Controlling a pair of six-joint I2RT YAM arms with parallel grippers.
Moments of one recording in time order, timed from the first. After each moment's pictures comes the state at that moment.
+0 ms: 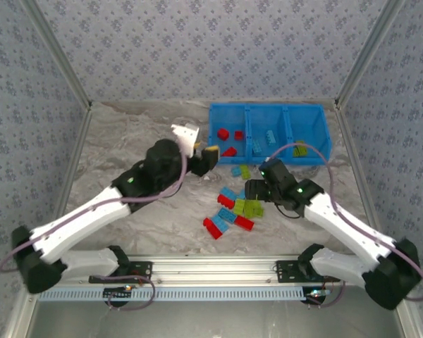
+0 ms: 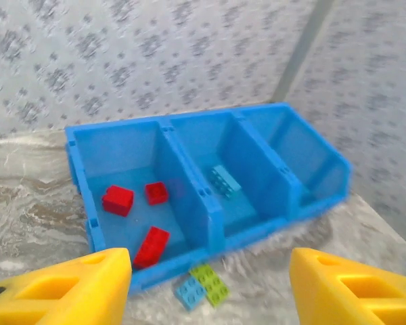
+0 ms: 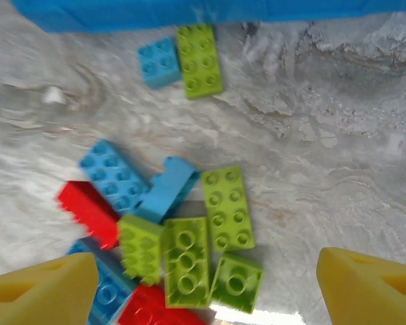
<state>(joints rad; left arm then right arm) -0.92 1.10 1.06 -0.23 -0.20 -0.26 0.62 1.12 0.81 -0.70 0.15 0.56</state>
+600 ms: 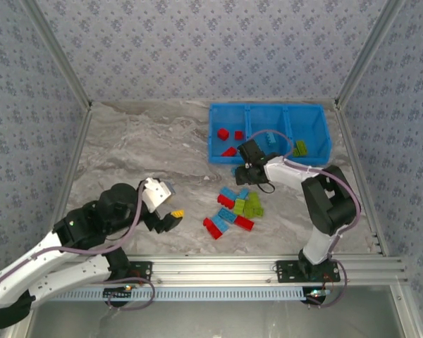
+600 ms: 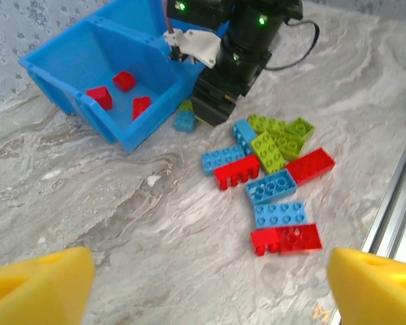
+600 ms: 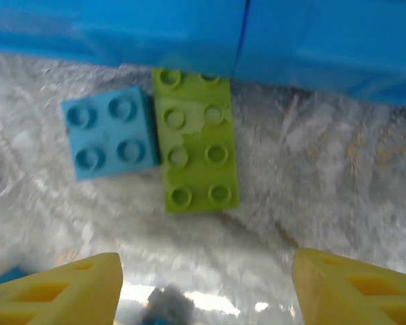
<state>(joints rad) -1.00 0.63 0.85 -0.76 -0.09 0.07 0.52 1.75 1.04 -0.46 0.13 0.36</state>
